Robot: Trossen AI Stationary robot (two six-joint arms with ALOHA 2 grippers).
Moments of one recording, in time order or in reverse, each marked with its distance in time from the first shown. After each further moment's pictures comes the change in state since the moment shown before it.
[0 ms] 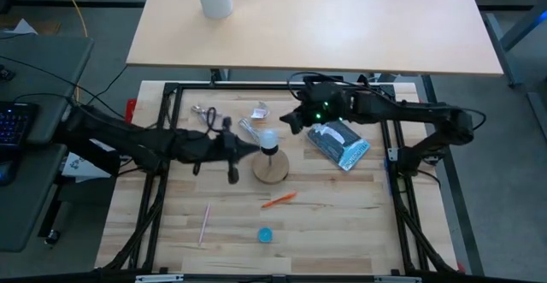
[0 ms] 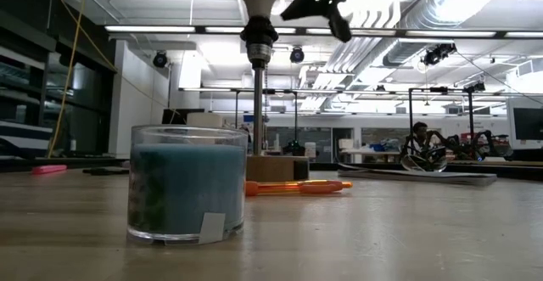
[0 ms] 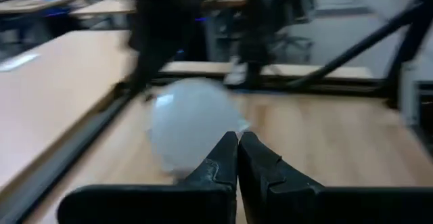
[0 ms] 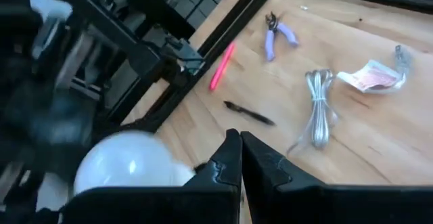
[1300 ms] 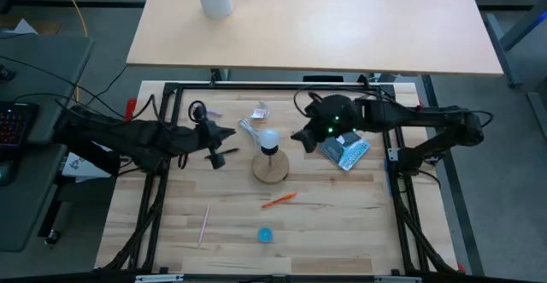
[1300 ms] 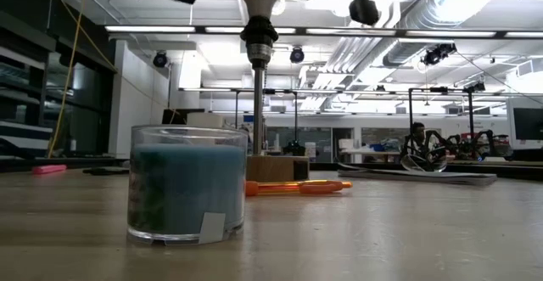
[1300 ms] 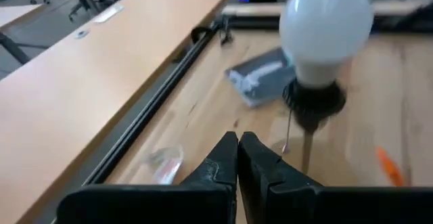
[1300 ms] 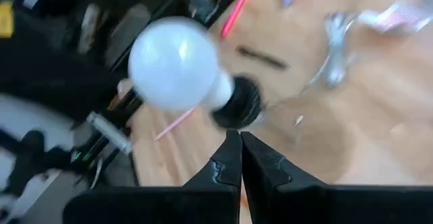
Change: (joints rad) left arm 0.017 -0.166 -0.001 -0.430 -0.230 -0.074; right arm 0.116 -0.087 0.000 -0.191 -0.020 0.015
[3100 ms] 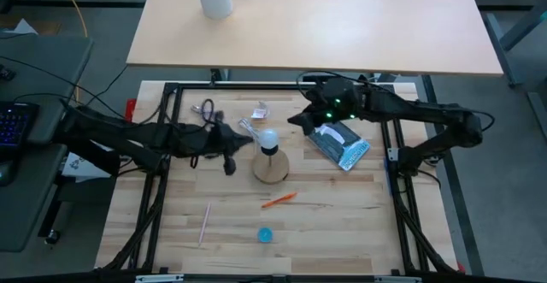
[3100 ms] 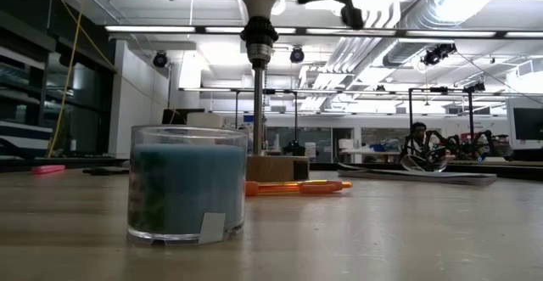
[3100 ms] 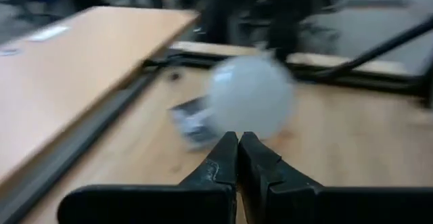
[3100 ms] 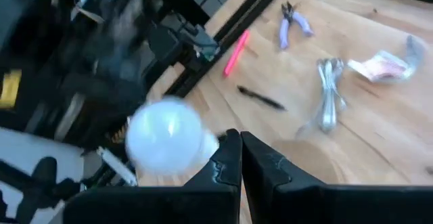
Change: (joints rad) left arm 0.037 0.106 0.001 0.292 0.198 -0.001; right arm -0.122 -0.004 0.000 0.097 -0.059 -0.043
